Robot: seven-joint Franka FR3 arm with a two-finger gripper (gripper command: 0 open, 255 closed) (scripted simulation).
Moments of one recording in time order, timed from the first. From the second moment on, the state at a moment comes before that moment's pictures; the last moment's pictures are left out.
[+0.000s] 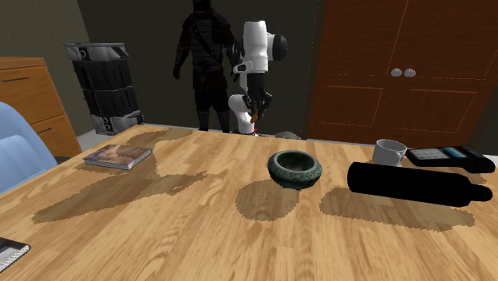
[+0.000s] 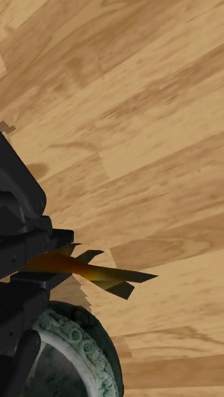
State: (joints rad) arm 0.05 -0.22 0.49 -1.91 0.15 1.93 0.63
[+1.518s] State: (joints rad) arm 0.42 0.67 0.55 -0.90 -0.36 1.71 0.98
